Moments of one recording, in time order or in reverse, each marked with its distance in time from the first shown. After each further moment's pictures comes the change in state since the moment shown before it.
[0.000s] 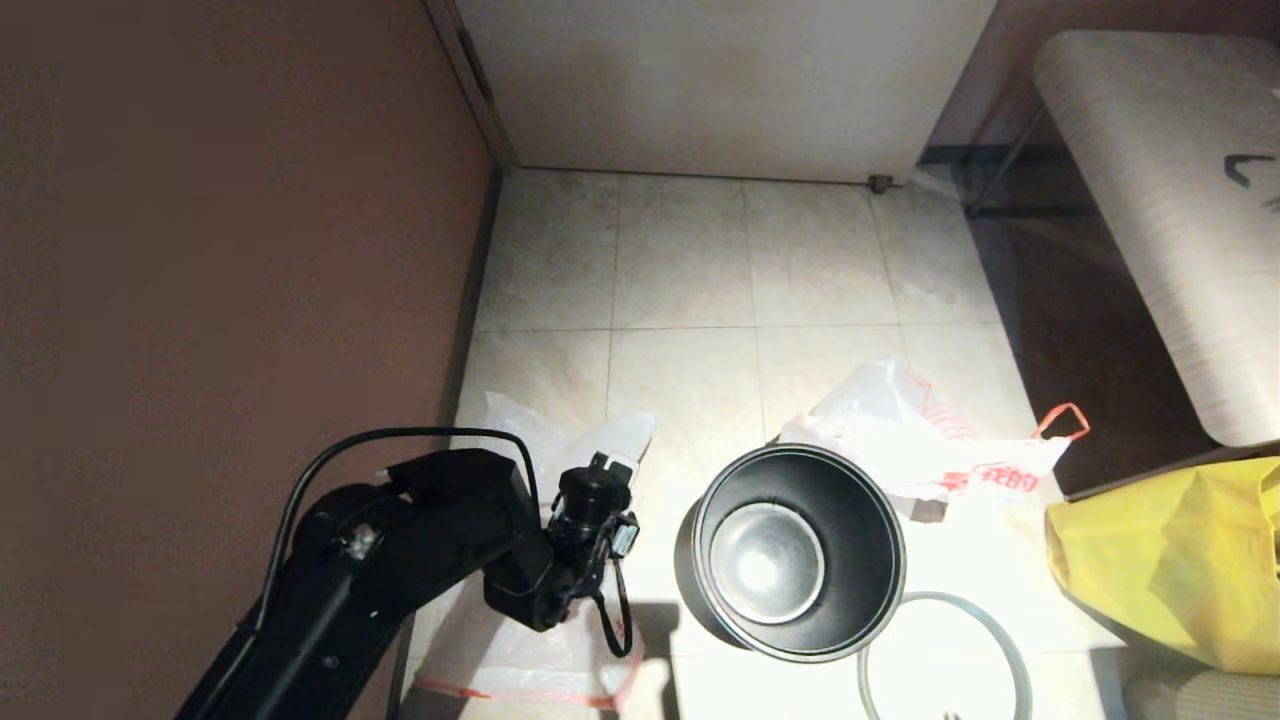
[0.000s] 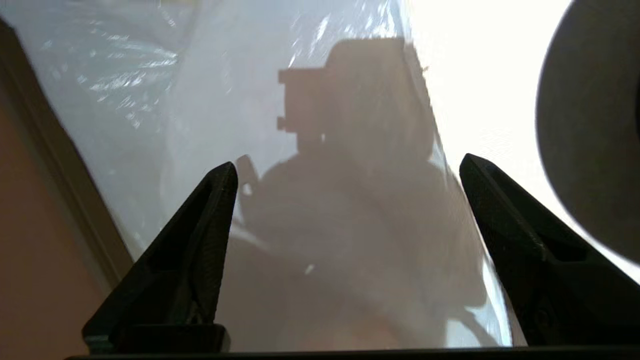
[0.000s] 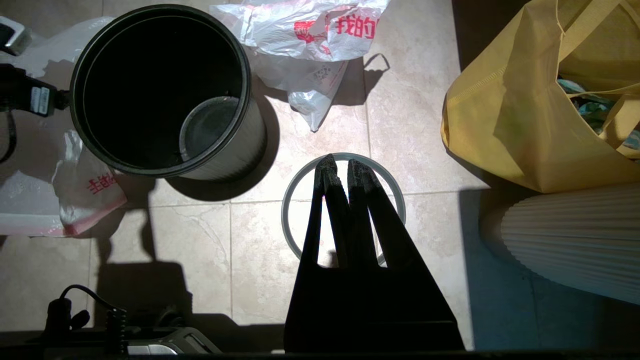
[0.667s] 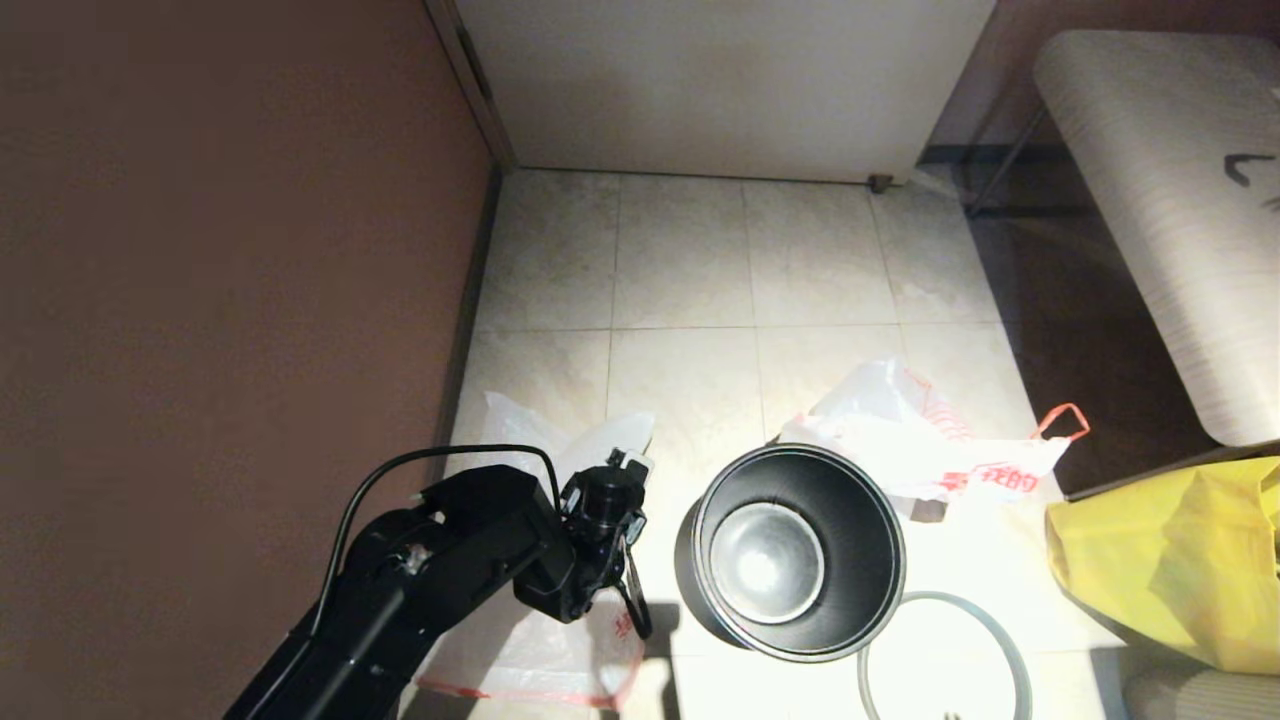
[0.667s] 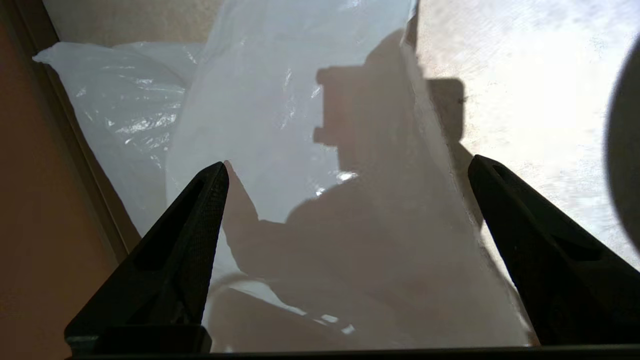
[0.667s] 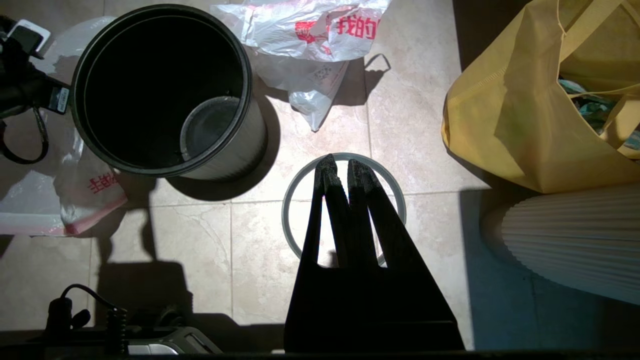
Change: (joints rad) left arm 0.000 0.125 -0.196 -0.006 0.101 0.118; right arm 0.000 0.000 0.000 0.000 0.000 0.000
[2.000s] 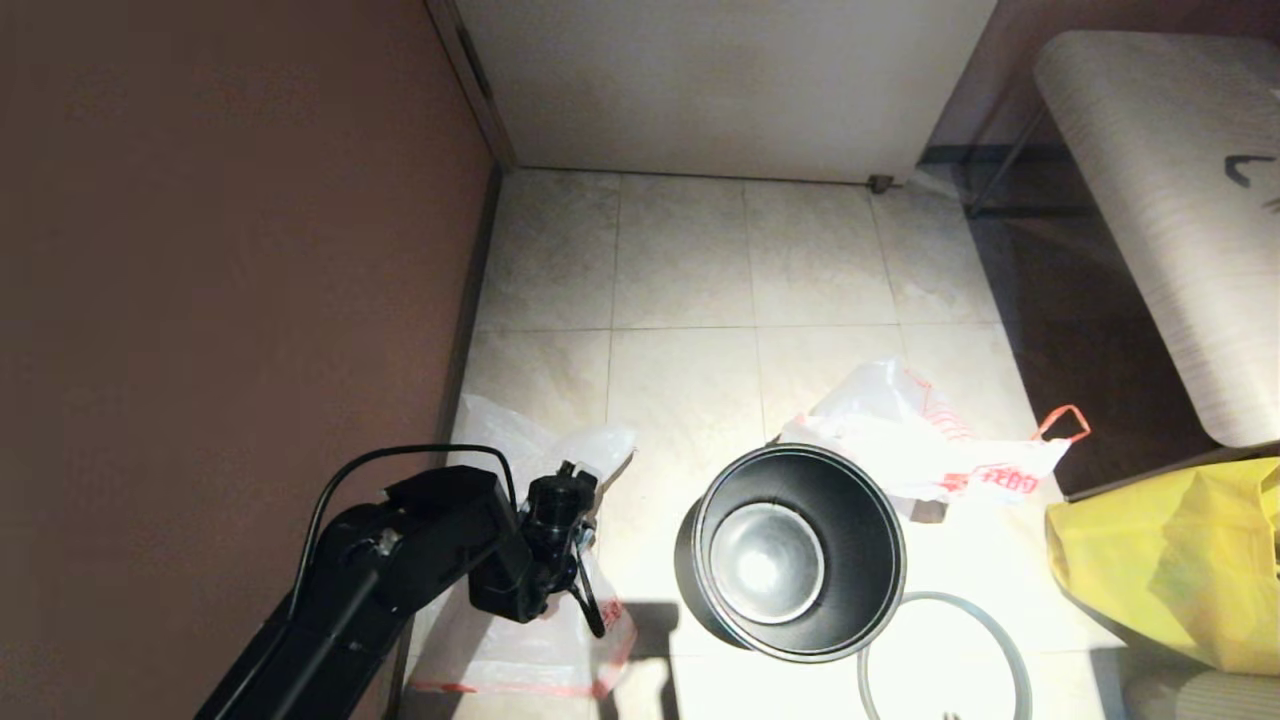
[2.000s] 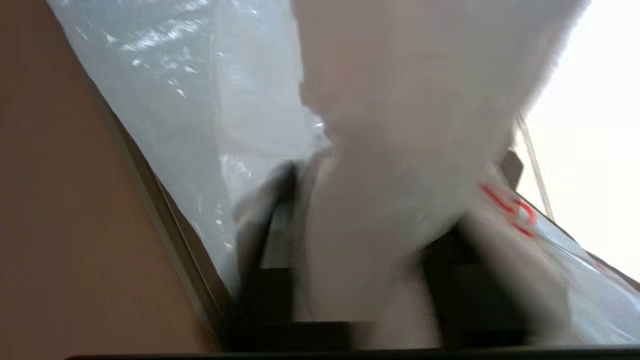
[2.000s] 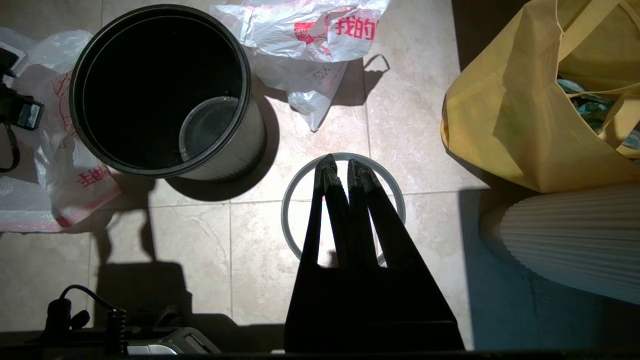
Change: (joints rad) left arm 0.127 0.020 0.073 -0.003 0.000 0.024; right arm 0.000 0.001 0.000 0.000 0.000 0.000
